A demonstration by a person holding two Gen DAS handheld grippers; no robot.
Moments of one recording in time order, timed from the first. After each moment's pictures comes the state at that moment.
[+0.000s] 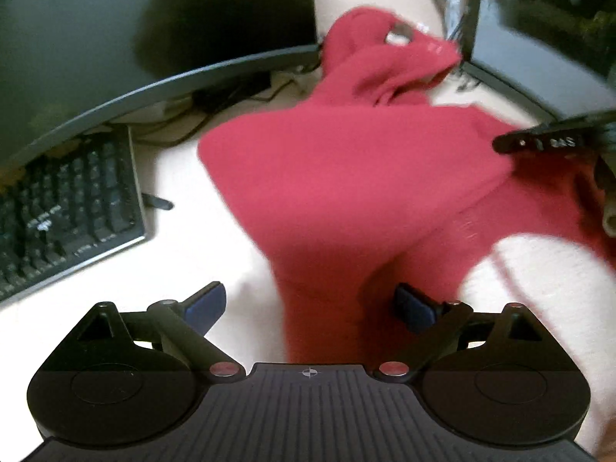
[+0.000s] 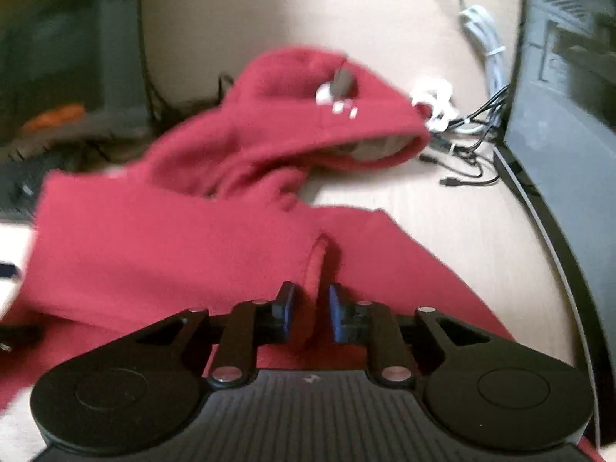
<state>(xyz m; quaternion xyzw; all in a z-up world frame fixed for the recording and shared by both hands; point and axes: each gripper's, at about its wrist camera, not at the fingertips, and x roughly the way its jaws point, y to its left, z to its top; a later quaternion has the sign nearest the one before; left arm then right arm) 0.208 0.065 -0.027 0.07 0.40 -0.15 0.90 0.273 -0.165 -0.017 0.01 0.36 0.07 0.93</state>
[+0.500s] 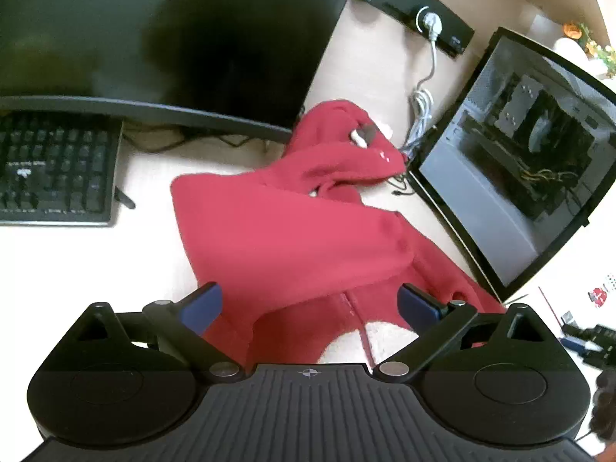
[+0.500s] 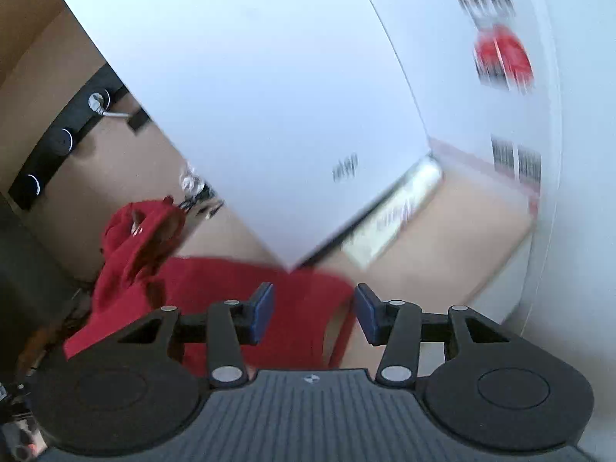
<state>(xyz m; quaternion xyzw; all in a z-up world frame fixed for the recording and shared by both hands) 0.195 0.078 0.009 -0.13 0.37 -0.19 0.90 0.023 -0.334 0.011 0.32 0.29 -0.15 0.89</state>
